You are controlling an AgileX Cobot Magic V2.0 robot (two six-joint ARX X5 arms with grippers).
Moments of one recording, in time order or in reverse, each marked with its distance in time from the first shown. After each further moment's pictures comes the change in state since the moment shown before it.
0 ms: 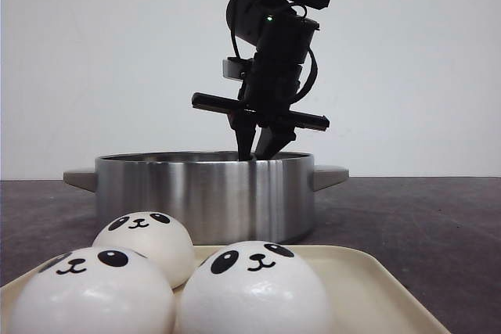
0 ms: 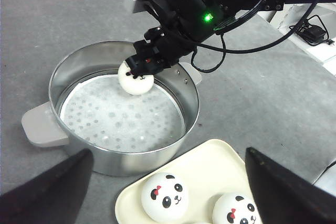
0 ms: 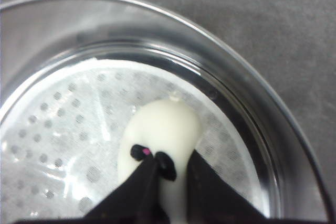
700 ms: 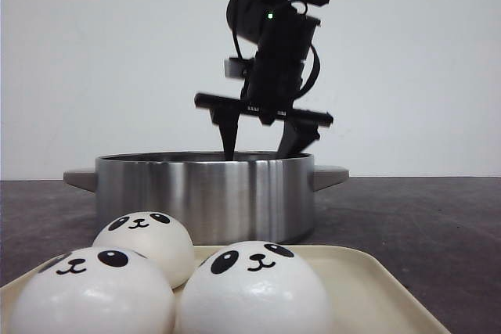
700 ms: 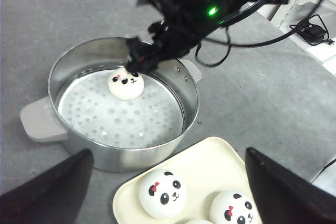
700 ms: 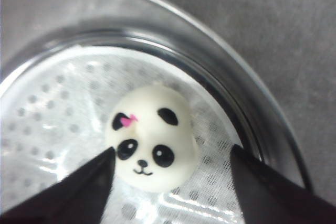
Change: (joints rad) left arm 0.000 0.012 0.000 -0.010 0.000 -0.024; right arm 0.002 -0.055 0.010 -0.026 0.020 -0.027
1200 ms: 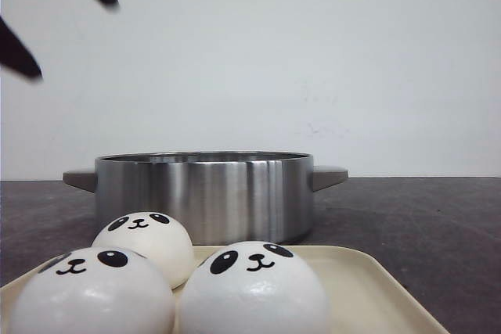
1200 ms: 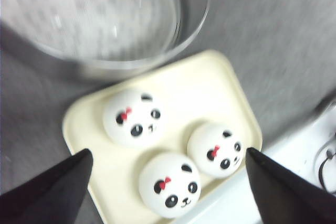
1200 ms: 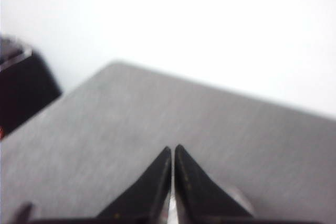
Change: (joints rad) left arm -0.153 0.444 0.000 -0.056 0.014 -0.190; right arm 0.186 -0.730 0.035 0.018 0.137 -0.174
